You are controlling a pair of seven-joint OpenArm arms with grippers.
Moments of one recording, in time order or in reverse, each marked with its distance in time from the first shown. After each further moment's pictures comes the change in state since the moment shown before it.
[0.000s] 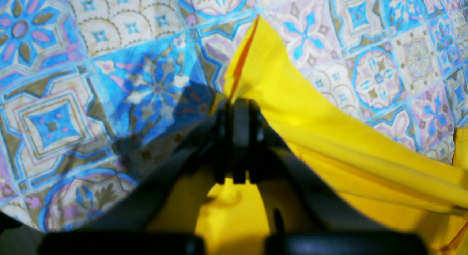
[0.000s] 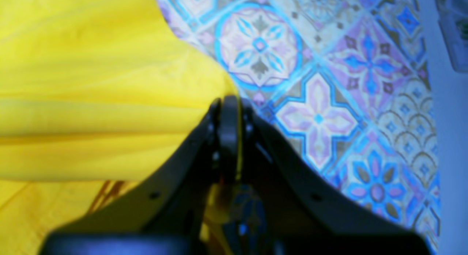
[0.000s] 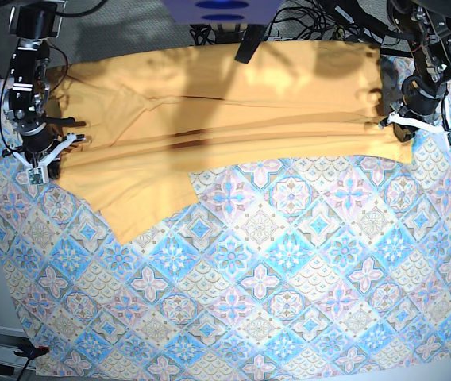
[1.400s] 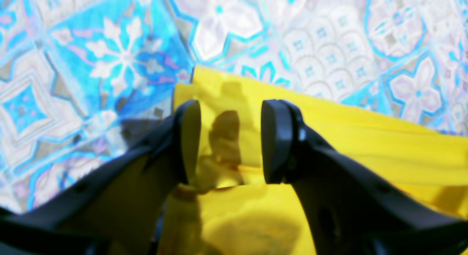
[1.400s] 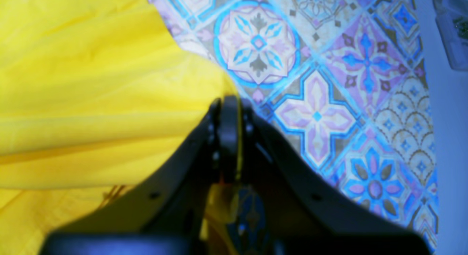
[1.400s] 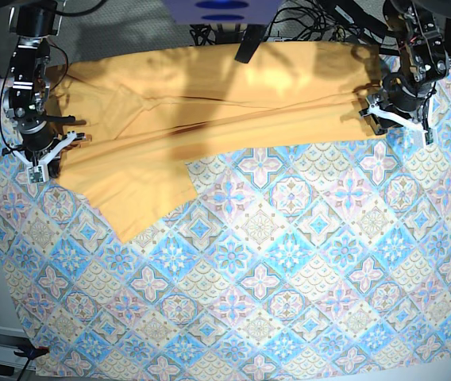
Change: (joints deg) left arm 1.2 0.2 6.2 0.3 6.3 0.3 1.8; right arm -0.8 0.0 0.0 0.7 0.0 -0.2 0.0
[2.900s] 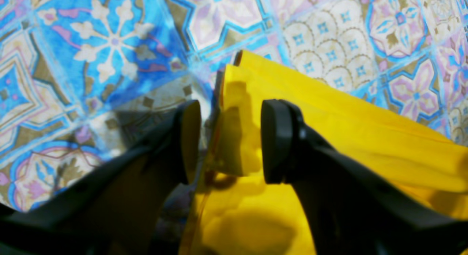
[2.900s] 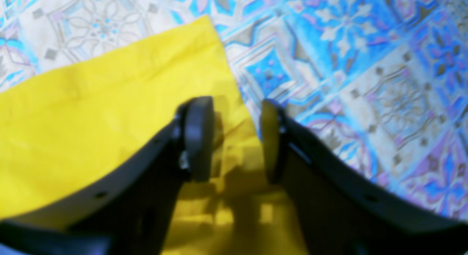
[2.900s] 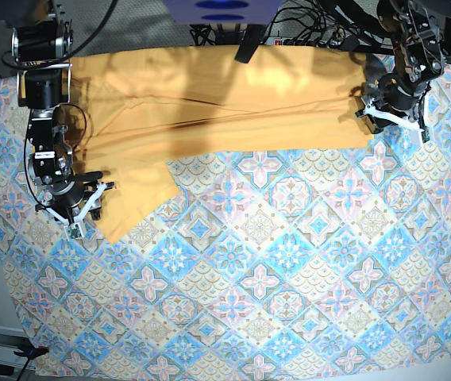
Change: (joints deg) left arm -1.0 2.0 0.0 -0.1 0.3 0.4 0.5; right arm 24.0 0.0 -17.3 -21.9 0.0 -0.4 -2.8
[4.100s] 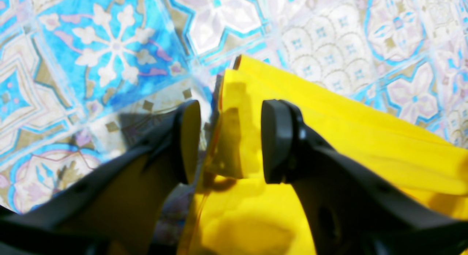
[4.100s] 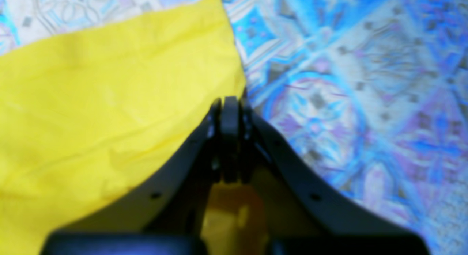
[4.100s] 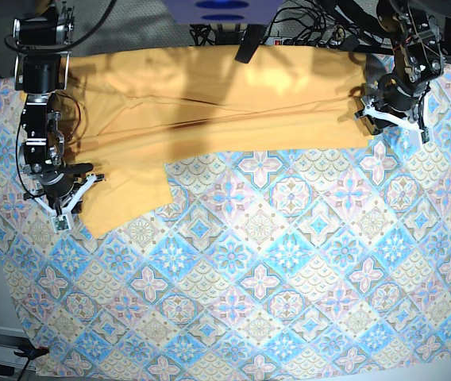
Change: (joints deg) left arm -0.1 0.0 0.1 0.0 0.0 -0.1 -0.4; right arm -5.6 0.0 6.3 10.3 -0.1 0.0 -6.1
